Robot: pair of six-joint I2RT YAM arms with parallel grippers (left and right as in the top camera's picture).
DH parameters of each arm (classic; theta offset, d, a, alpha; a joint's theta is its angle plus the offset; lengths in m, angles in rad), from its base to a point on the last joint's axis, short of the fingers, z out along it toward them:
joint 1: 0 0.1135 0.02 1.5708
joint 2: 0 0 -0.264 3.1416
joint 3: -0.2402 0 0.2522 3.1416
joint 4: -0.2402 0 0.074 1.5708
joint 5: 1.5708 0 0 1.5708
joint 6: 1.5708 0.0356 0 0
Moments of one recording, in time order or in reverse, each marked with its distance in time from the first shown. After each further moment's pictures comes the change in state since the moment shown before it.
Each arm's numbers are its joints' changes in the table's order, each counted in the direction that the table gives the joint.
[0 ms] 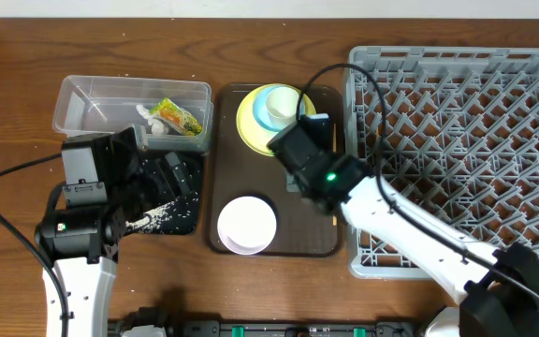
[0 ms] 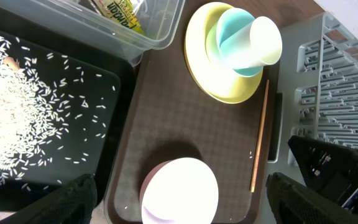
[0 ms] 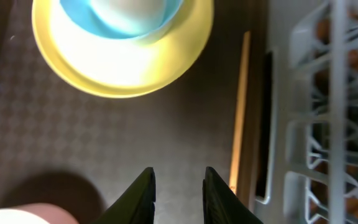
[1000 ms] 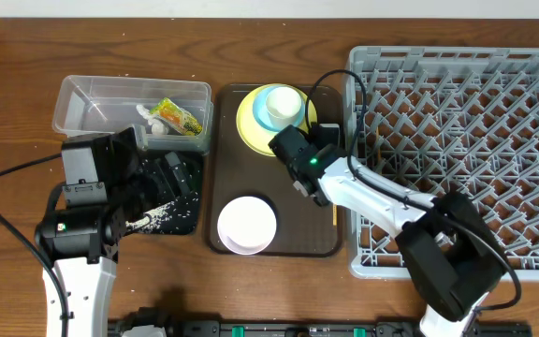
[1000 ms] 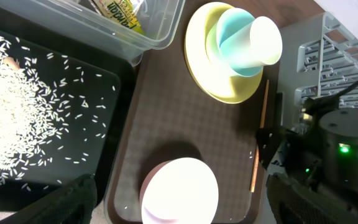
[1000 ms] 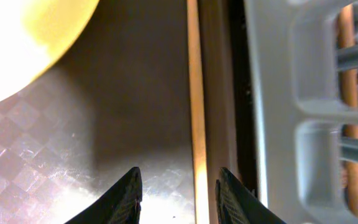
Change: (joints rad) left arm 0.000 0.000 0.000 0.000 0.000 0.000; right arm -0.079 -0.259 -0.001 0.007 0.050 0.099
